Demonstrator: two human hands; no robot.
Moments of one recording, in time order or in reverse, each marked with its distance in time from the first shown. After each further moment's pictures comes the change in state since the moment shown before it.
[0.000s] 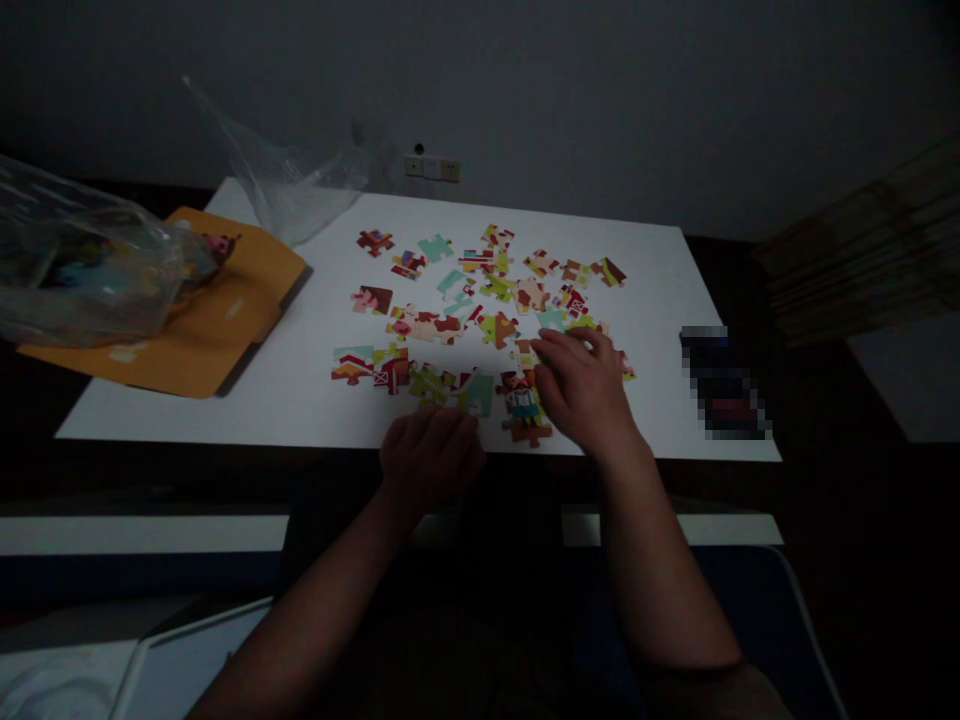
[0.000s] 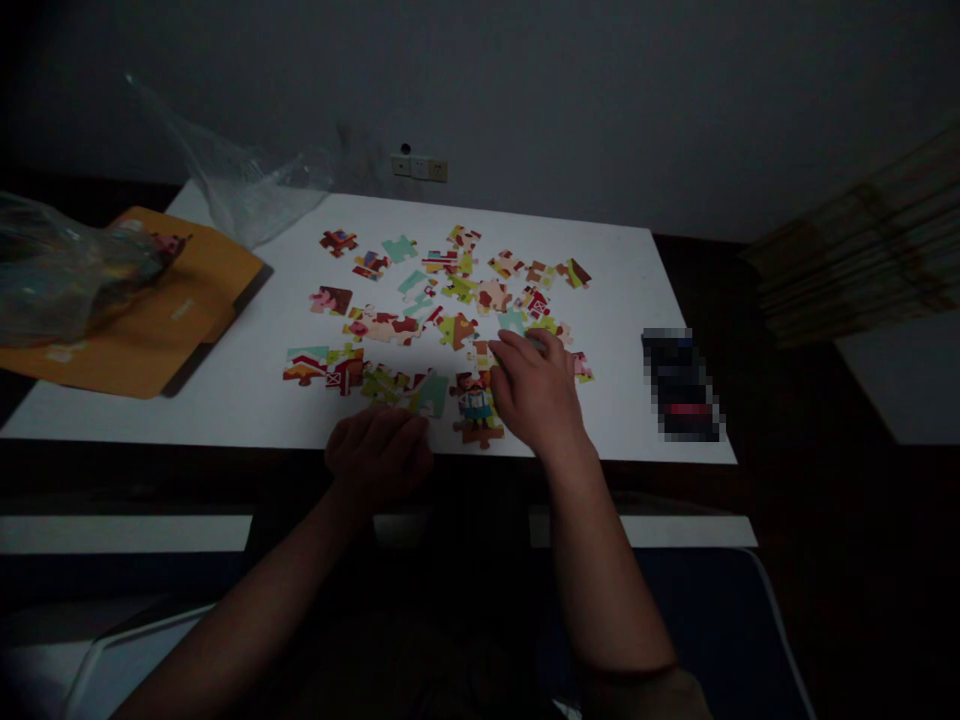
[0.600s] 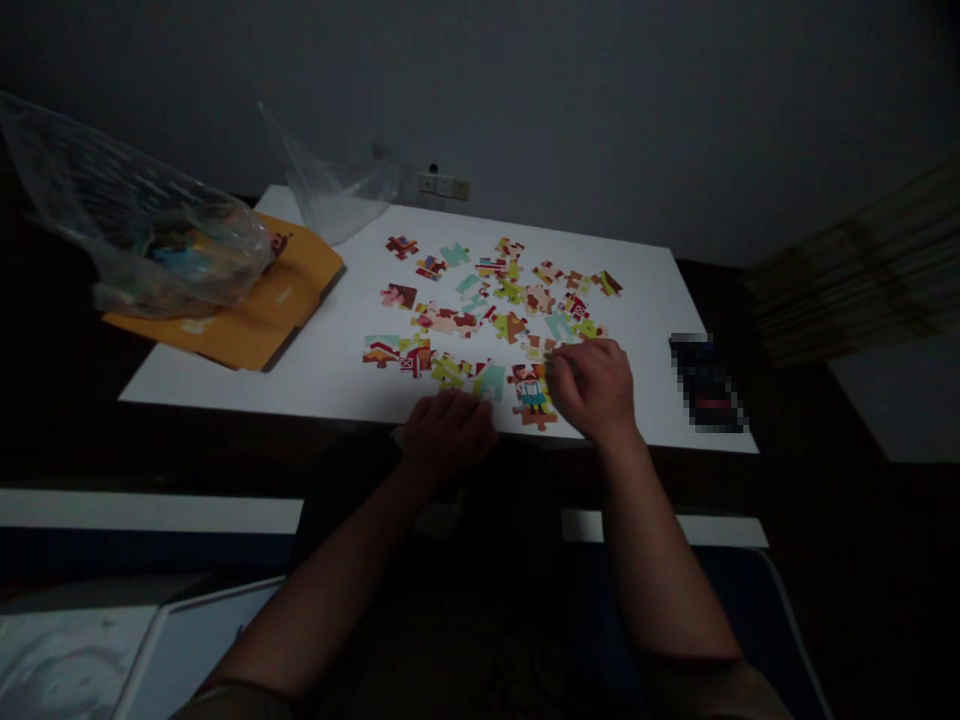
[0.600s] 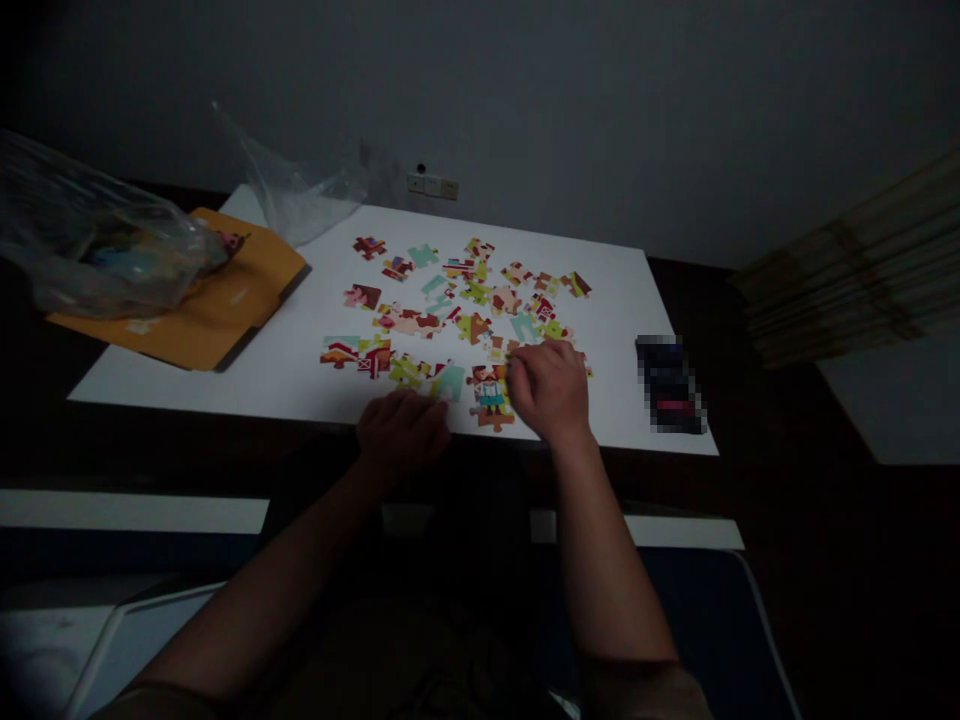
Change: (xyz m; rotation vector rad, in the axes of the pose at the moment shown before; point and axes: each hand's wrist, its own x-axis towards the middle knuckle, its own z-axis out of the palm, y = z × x) left_hand -0.002 -0.002 0.011 -0.069 0.122 0.028; right_hand -0.013 0.010 0.006 0.021 0.330 -0.201
